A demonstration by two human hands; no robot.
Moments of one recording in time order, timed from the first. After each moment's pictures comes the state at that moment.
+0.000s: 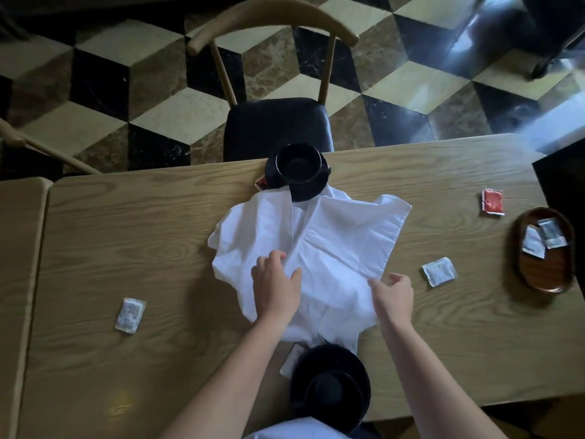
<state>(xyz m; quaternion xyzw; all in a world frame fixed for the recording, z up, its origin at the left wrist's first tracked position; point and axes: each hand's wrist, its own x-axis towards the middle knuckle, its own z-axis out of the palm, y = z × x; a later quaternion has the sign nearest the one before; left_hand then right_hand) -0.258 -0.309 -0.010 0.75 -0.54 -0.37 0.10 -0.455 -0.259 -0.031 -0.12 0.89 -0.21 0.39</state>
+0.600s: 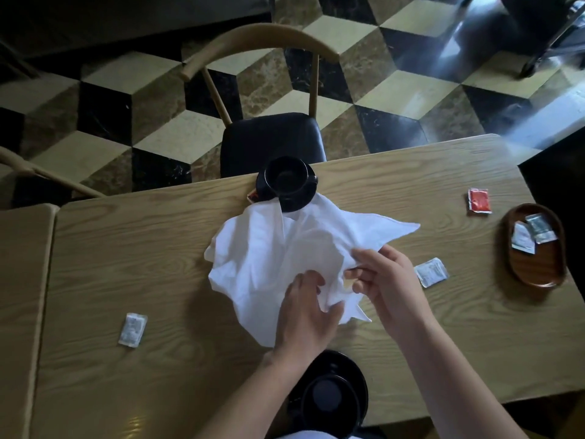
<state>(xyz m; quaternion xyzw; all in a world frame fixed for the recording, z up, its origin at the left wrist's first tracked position) -0.300 -0.267 0.044 0.62 -0.66 -0.40 0.14 -0.451 -0.283 0.097 -0.12 0.59 -0.50 0.62</state>
